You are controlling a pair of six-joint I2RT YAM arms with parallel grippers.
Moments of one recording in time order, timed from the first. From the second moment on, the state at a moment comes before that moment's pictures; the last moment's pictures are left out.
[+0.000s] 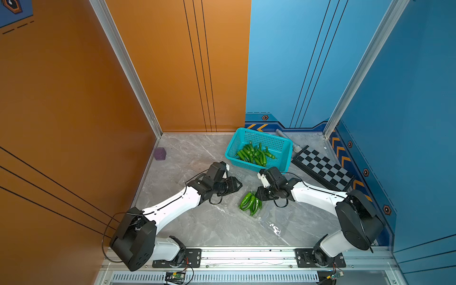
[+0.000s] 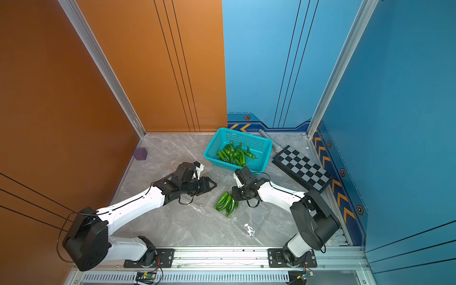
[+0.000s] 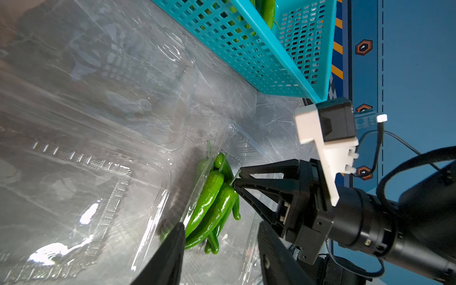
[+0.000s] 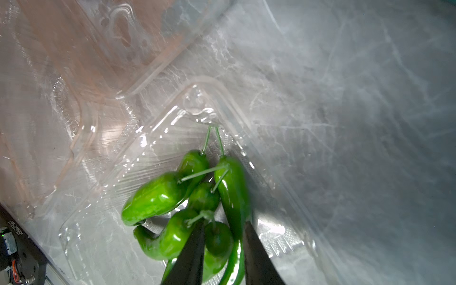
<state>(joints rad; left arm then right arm) -0.61 1.34 0.83 -0.24 0.30 -0.85 0.63 1.56 0.86 -0.35 -0.21 0.45</state>
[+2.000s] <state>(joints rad) -0.59 1.34 0.82 -0.25 0.30 -0.85 0.54 1.34 0.88 -0.40 -0.33 0.42</state>
